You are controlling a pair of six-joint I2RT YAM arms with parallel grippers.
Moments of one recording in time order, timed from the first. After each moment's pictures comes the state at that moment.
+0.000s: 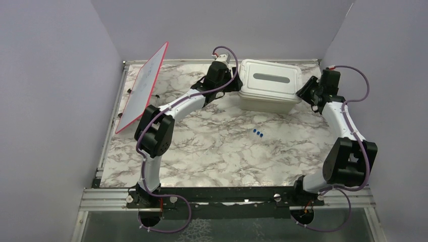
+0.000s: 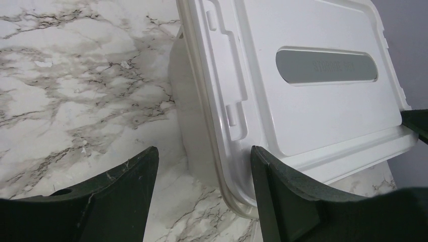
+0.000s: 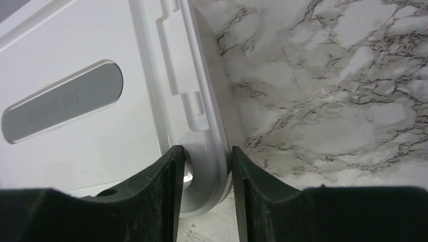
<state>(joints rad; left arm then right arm) -0.60 2.00 1.60 0.00 0.02 -0.51 -0.18 1.46 1.11 -0.30 -0.05 0.45</state>
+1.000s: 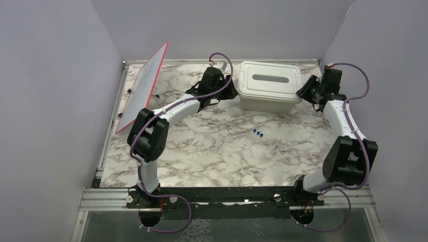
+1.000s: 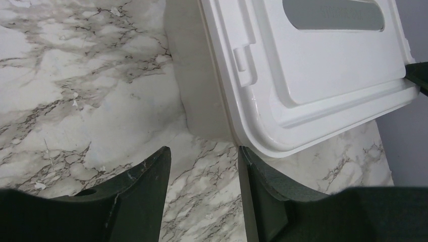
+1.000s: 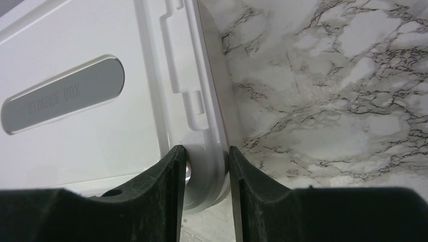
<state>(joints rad) -0.59 1.90 1.44 -0.01 0.12 -0.54 -0.19 1.49 1.15 -0.33 -0.12 0.36</state>
